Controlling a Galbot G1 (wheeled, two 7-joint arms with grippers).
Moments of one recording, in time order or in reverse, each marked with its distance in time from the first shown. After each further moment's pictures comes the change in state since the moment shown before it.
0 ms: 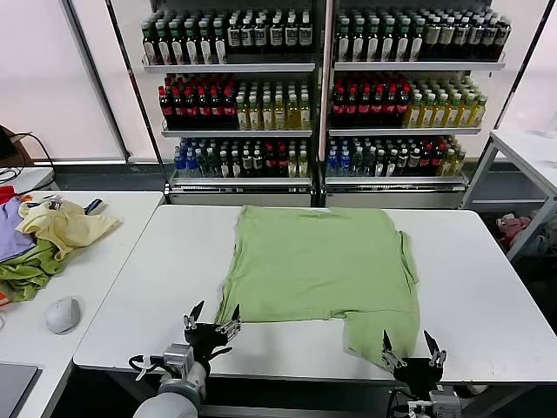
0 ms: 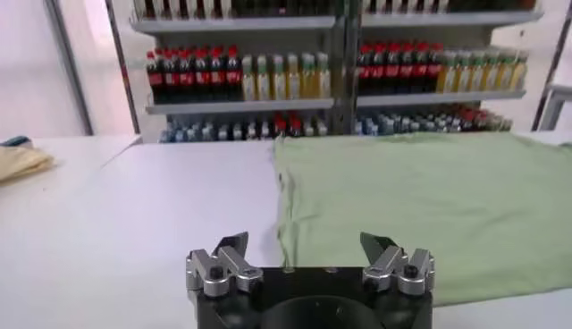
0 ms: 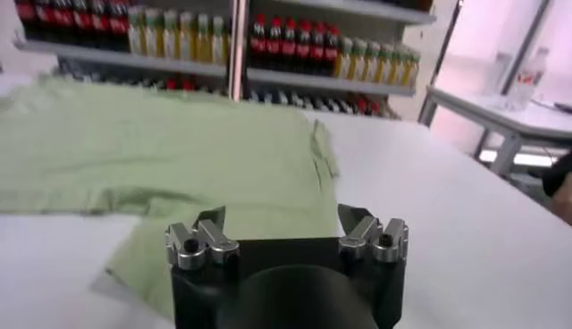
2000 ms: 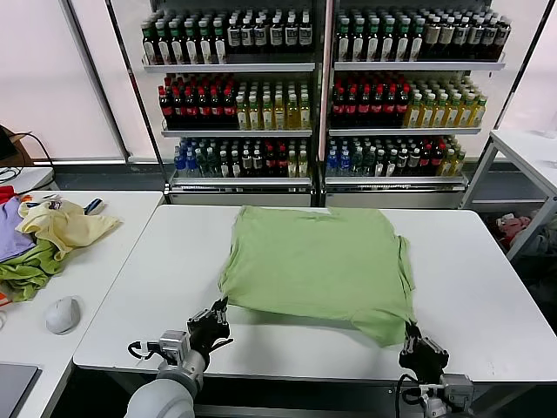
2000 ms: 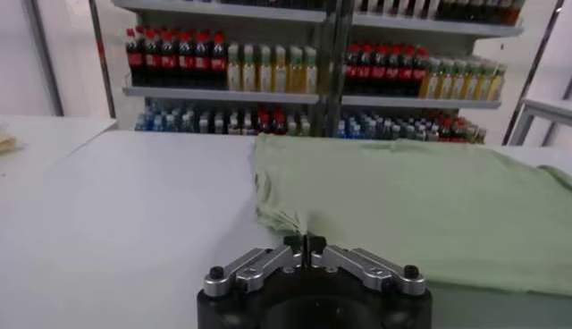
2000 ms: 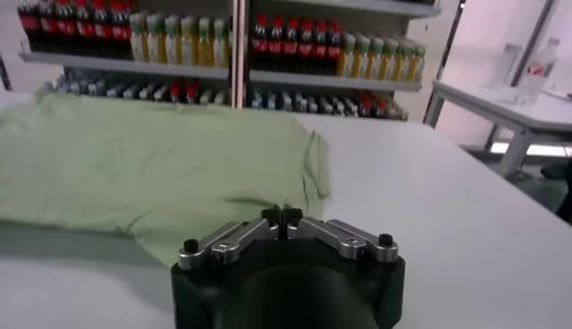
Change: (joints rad) left arm -0.043 0.091 0.015 -0.053 -0.191 -0.030 -0.001; right arm 0.149 -0.143 0.060 0.023 0.175 0.054 -0.041
